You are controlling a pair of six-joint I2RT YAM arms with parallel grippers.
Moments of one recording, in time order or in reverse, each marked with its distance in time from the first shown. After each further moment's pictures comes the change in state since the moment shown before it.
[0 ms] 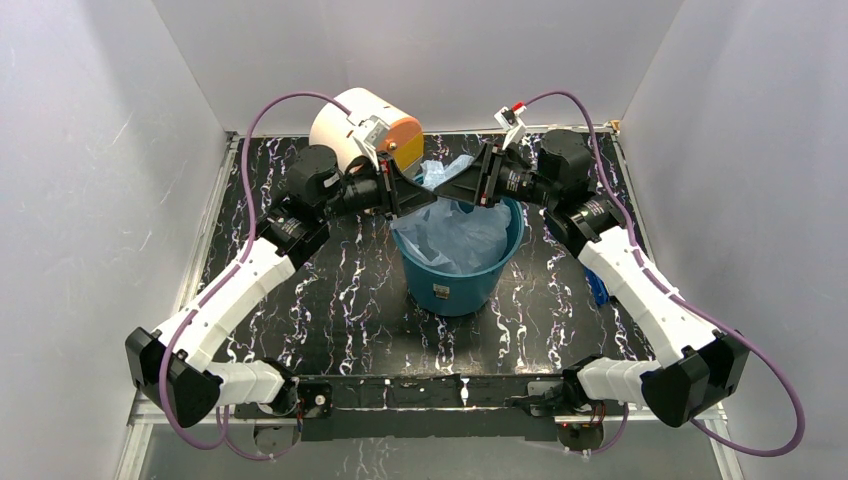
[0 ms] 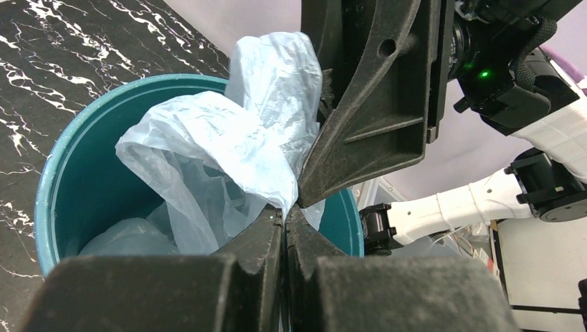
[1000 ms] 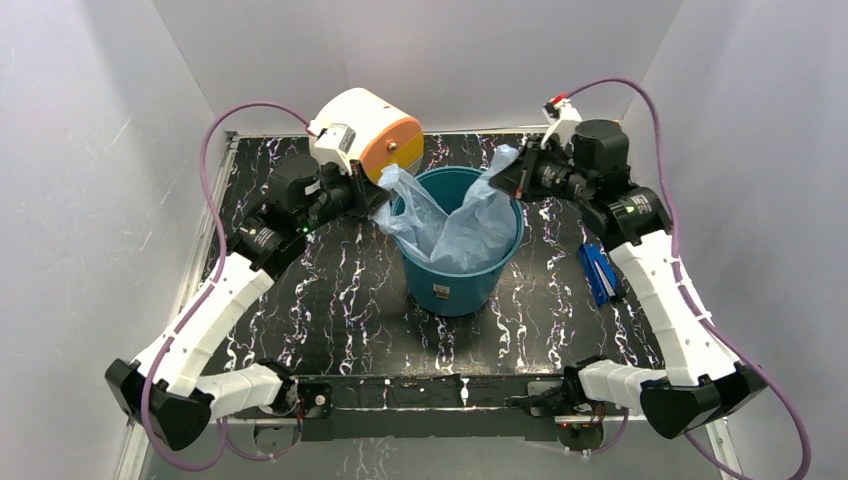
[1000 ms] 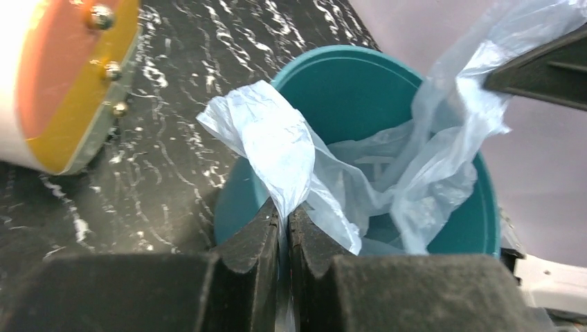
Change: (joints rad) left arm 0.060 -0.097 -0.005 -0.290 -0.364 0.119; right arm -0.096 -0.050 0.180 -0.455 0.295 -0.306
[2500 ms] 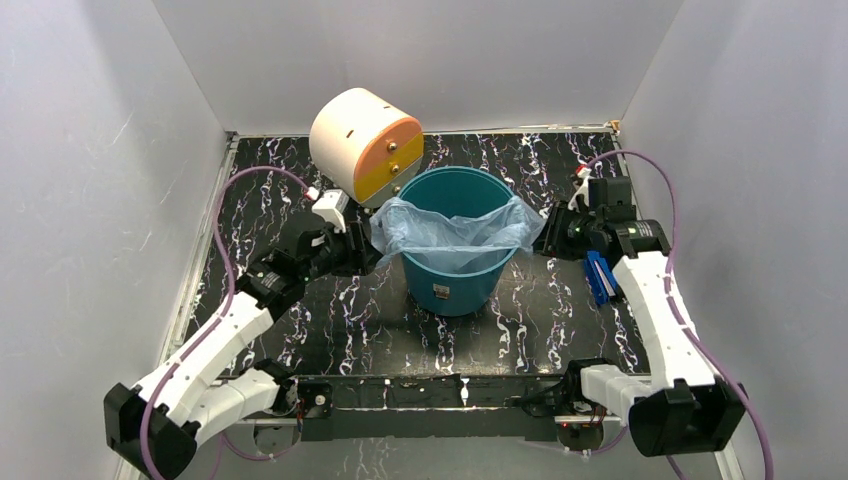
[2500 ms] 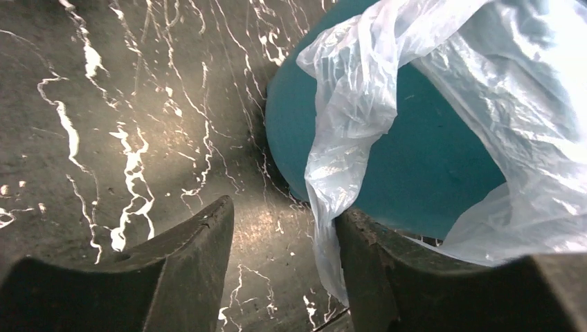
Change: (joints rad) left arm 0.006 -0.196 -0.435 -0.024 -0.085 -0.094; right arm -0.295 -0.089 -0.369 -0.290 0.037 -0.107
